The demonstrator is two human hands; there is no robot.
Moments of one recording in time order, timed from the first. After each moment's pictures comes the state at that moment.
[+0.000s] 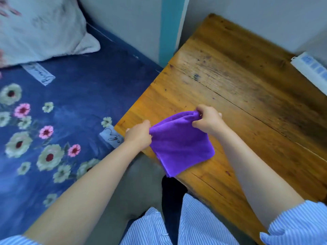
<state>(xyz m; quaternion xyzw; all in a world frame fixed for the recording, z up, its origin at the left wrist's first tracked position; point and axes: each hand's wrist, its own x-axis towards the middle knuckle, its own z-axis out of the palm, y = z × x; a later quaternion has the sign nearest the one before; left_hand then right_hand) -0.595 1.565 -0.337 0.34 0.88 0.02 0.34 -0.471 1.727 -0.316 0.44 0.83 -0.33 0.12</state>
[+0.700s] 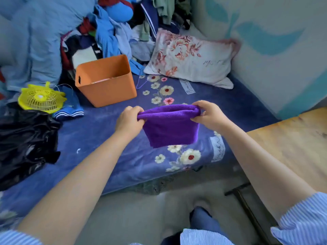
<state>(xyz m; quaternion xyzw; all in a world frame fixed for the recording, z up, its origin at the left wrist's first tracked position) -0.638 1.093 -0.170 0.07 0.97 0.23 -0.02 -0.606 1.330 -0.168 -0.01 0.89 -0.45 0.00</state>
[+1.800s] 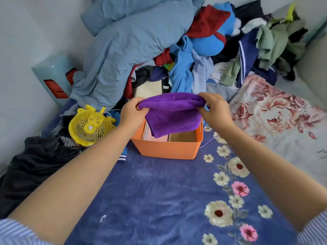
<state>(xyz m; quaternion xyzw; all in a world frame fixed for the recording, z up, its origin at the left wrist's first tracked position) -1.071 0.859 -0.126 -0.16 0.87 0.43 -0.18 -1.118 1.076 -0.124 -0.20 0.91 -0.34 -0.15</state>
